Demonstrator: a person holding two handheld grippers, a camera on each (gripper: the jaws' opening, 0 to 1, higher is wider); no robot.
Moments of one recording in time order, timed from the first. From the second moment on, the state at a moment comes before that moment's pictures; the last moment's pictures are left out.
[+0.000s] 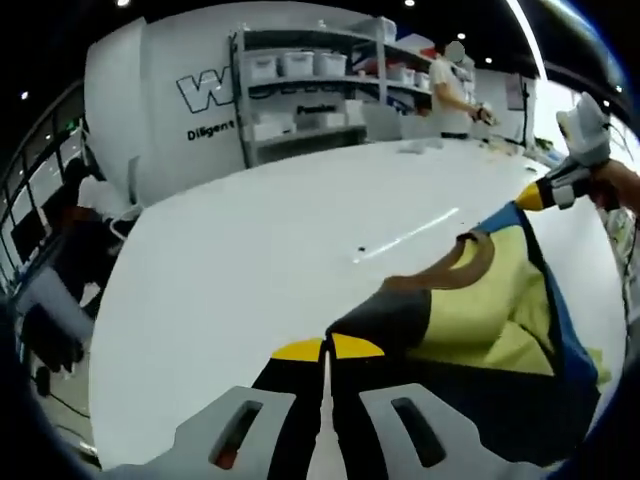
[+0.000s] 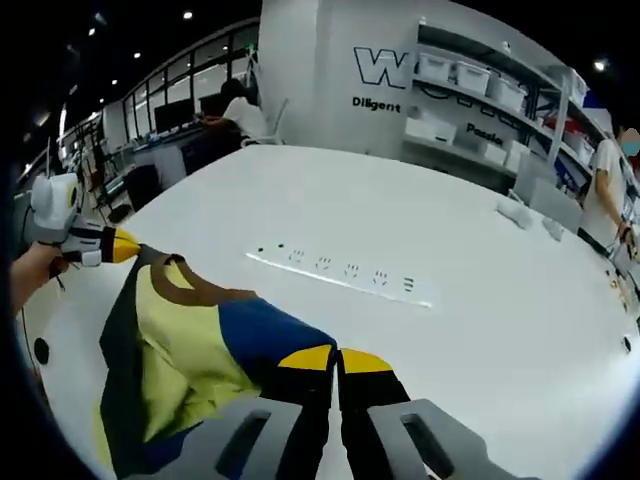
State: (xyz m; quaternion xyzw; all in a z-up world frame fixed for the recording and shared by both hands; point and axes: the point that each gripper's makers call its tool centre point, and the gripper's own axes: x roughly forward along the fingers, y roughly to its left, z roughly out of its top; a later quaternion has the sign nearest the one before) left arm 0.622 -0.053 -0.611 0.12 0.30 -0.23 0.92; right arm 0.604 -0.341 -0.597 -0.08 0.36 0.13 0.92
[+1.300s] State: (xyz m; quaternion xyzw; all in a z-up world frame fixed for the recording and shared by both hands) left arm 0.621 -0.032 -0.642 0.10 0.34 -0.17 0.92; right arm 0.606 -0.325 -0.647 -0.01 0.37 0.13 0.92
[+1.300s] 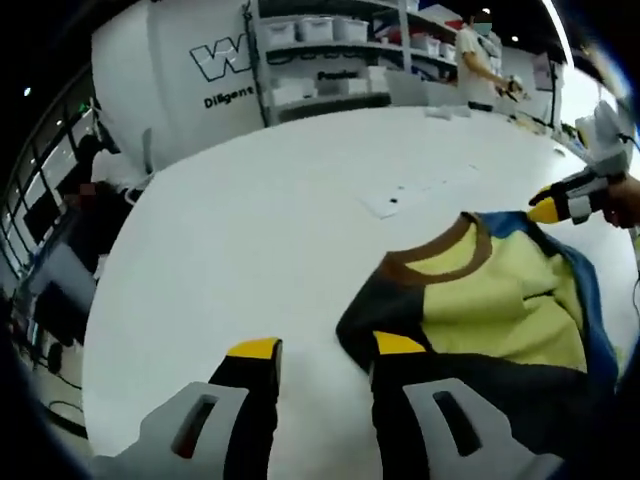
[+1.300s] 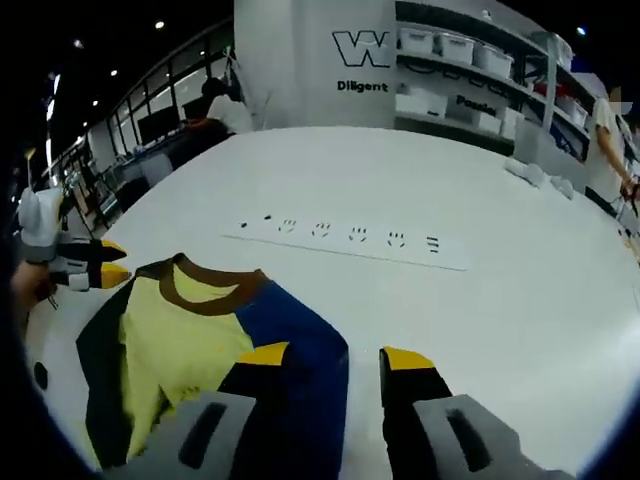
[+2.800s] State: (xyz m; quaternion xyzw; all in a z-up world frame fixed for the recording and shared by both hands) left arm 0.484 -0.064 -0.657 0.04 0.36 -0.28 0.89; right arm 0.481 -0.317 -0.662 0.01 0.38 0.18 0.91
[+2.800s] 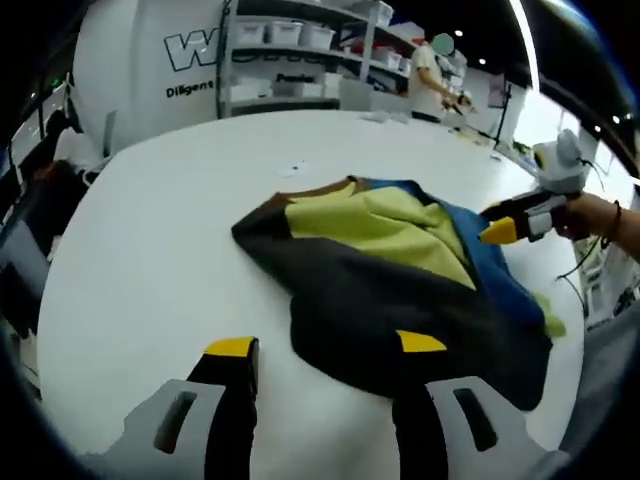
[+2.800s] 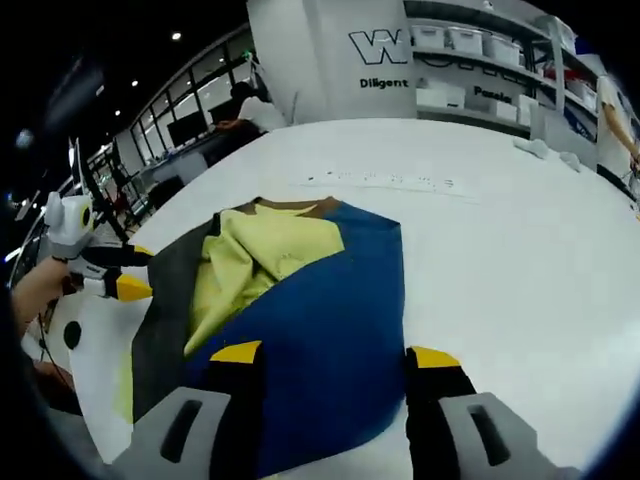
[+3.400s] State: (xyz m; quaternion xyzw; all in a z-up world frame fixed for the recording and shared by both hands) left arm 0.479 -0.072 -0.667 0.01 0.37 -0.28 0.88; right arm 0.487 -0.339 -0.668 -0.04 0.36 0.15 0.92
